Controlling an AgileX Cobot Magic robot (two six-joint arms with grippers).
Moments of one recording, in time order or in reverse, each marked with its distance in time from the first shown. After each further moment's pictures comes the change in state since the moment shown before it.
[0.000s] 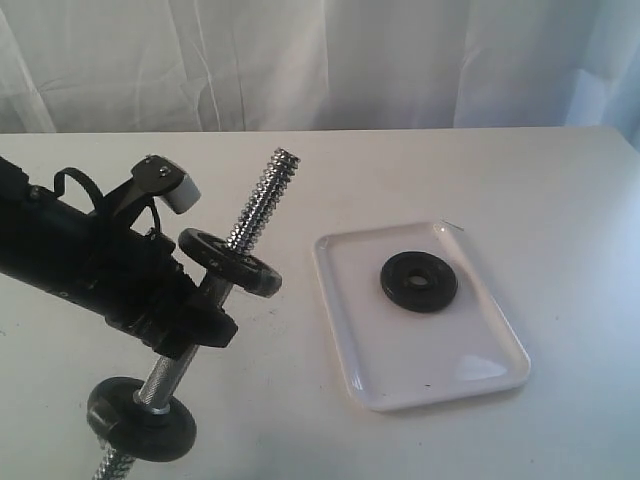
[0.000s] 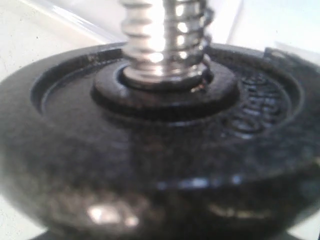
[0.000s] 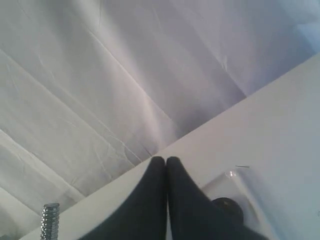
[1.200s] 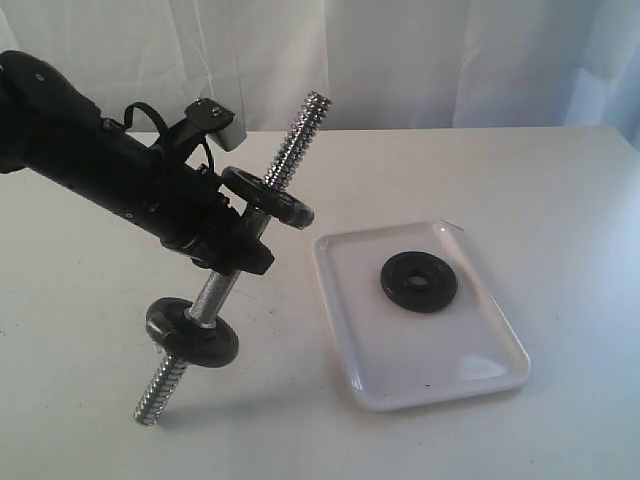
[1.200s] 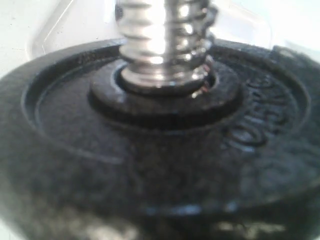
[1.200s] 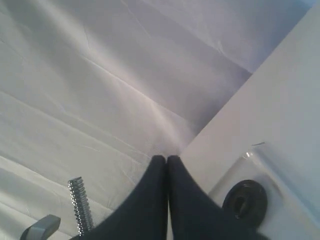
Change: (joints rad) left arm 0.000 0.217 -0.321 0.061 0.056 0.004; right arm 0.000 -0.092 0.225 -0.019 -0.185 0.288
